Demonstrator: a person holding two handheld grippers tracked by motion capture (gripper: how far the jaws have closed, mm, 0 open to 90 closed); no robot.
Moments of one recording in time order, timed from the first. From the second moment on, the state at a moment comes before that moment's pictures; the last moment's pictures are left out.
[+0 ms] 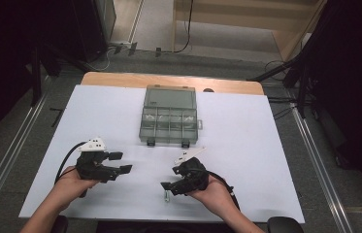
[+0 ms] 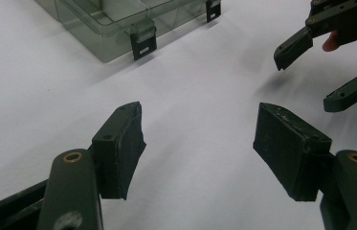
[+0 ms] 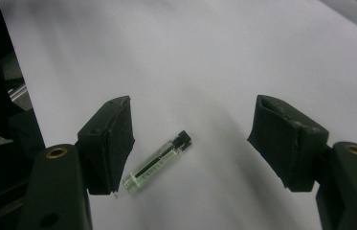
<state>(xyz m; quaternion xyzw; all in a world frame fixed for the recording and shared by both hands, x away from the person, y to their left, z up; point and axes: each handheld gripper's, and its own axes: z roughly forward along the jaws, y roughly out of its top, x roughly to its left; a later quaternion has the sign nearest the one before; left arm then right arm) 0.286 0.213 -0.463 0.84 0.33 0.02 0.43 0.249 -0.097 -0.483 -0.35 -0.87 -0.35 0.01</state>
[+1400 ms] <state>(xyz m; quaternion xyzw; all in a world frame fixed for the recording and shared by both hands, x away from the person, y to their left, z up) 0.286 0.214 -0.464 0.84 0.33 0.02 0.43 0.238 -0.074 -0.495 -0.35 -0.89 -0.28 0.01</state>
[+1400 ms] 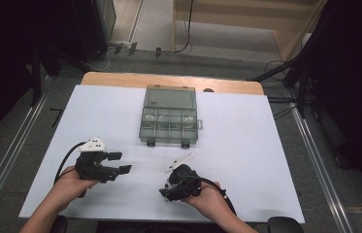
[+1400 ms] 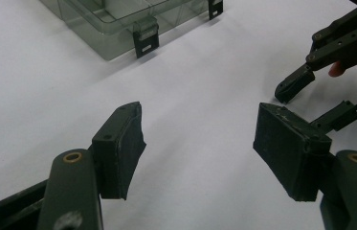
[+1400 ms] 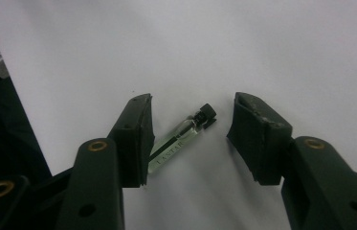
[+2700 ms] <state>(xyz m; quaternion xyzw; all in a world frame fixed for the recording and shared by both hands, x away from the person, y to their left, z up) 0.288 0.215 -0.465 0.84 0.33 0.02 0.42 0.243 -0.078 -0.494 -0.34 -0.90 -0.27 0.03</state>
